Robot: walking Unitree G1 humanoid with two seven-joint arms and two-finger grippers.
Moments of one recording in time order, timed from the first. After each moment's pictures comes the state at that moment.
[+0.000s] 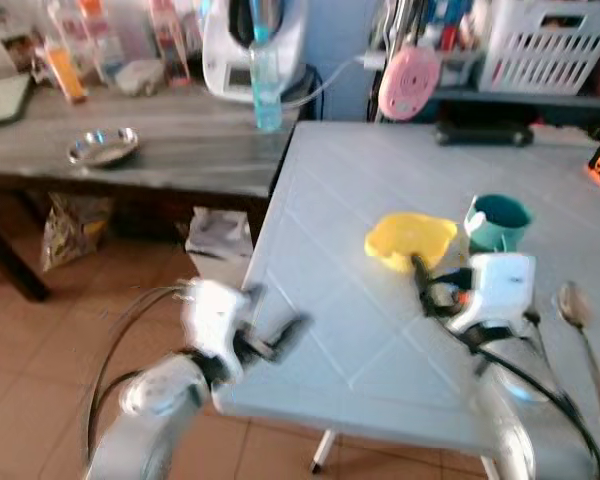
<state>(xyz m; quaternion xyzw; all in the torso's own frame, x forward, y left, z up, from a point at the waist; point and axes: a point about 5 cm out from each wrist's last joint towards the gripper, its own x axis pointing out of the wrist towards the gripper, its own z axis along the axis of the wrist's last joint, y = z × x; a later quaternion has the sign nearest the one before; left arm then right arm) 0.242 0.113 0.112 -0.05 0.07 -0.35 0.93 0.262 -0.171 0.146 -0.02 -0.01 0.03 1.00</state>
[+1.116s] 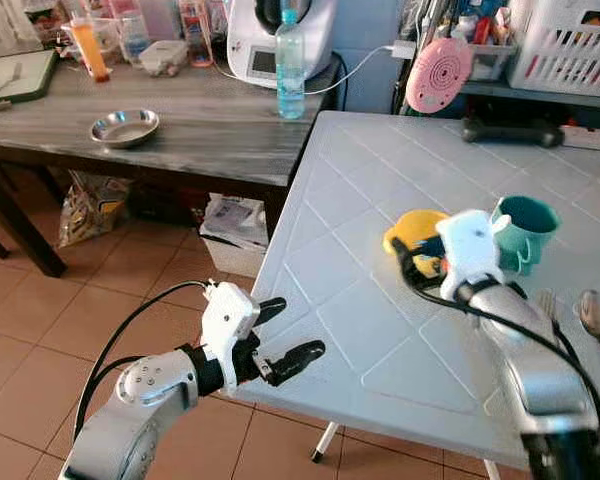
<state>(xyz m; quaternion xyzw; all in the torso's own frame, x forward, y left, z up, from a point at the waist) 0.236 0.113 0.120 -0.02 0.10 -0.46 0.88 0.312 -0.175 0.161 -0.16 0.05 0.12 0.98</state>
